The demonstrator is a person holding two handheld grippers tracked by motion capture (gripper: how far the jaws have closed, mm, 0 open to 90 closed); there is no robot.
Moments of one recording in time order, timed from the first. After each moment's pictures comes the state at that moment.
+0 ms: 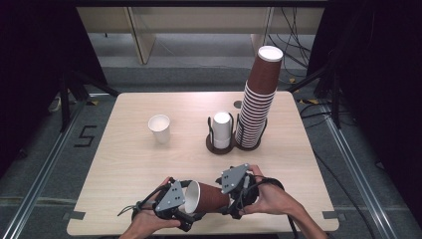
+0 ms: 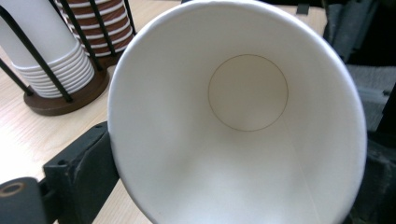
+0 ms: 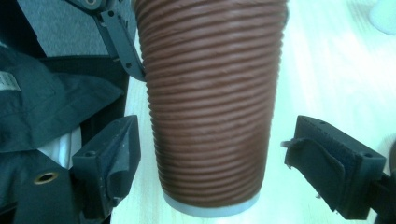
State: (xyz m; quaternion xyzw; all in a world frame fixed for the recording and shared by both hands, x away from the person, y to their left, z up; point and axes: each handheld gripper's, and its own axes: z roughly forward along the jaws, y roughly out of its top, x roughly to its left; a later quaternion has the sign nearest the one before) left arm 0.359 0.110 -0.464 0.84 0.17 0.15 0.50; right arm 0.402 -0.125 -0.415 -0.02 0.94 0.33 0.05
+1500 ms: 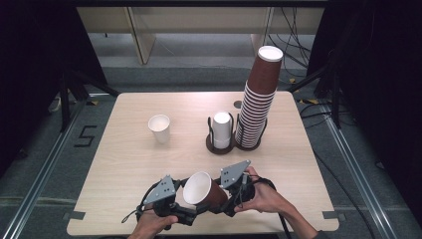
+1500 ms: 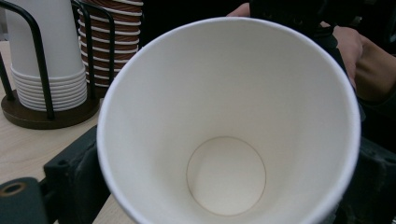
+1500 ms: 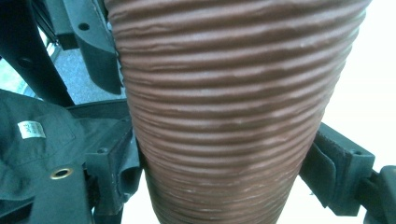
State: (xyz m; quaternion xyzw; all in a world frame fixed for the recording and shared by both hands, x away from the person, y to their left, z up) left arm 0.361 0.112 -0.468 0.72 0.26 0.07 0.63; right arm 0.416 -0.122 -0.444 0.02 0.91 0.42 -0.03
